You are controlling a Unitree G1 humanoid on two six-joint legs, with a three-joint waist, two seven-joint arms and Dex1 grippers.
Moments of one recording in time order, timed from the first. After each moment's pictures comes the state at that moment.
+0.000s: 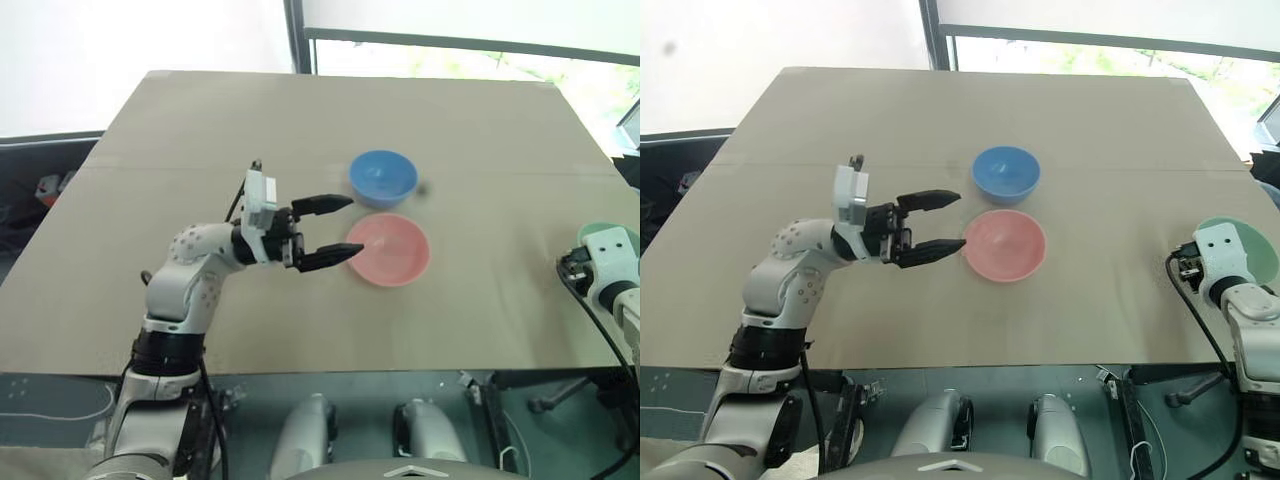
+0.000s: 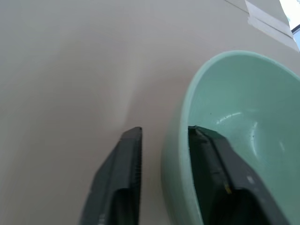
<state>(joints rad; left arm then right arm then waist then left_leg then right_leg) -0.45 0.50 0.03 -0.11 -0.58 0.31 -1.19 -0.12 -0.69 -0.27 -0.02 0.08 0.56 0.36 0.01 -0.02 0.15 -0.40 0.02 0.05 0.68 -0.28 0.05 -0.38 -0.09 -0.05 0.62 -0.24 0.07</state>
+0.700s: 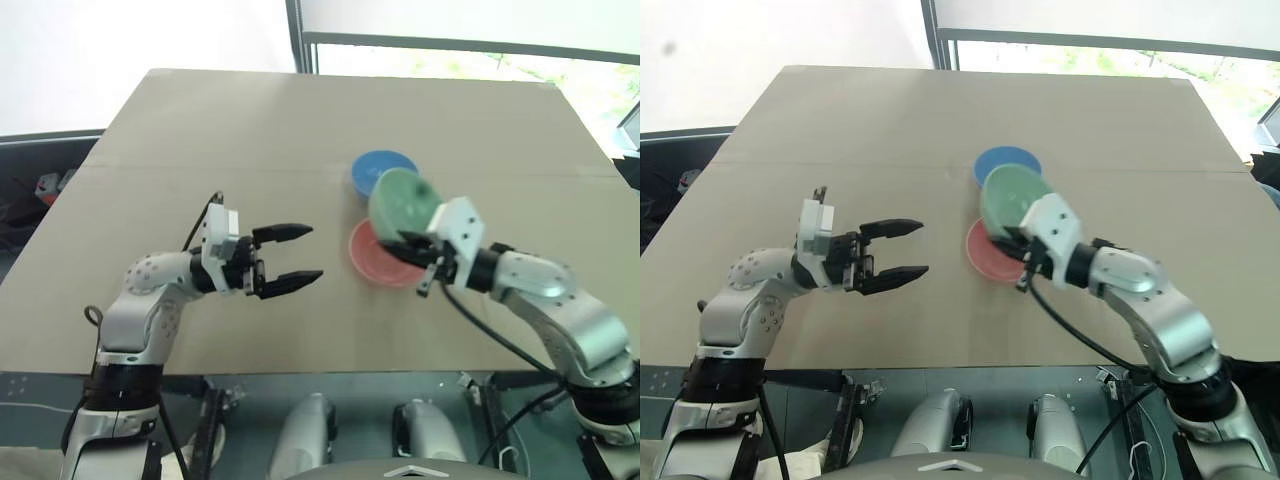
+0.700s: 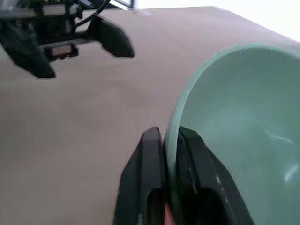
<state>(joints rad) -0.25 0.62 0.11 -0.09 -0.59 0.24 -1.26 -0.38 -0.51 0.24 -0.51 0.36 0.66 0.66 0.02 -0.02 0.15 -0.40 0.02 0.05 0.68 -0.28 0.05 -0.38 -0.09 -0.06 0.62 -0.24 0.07</state>
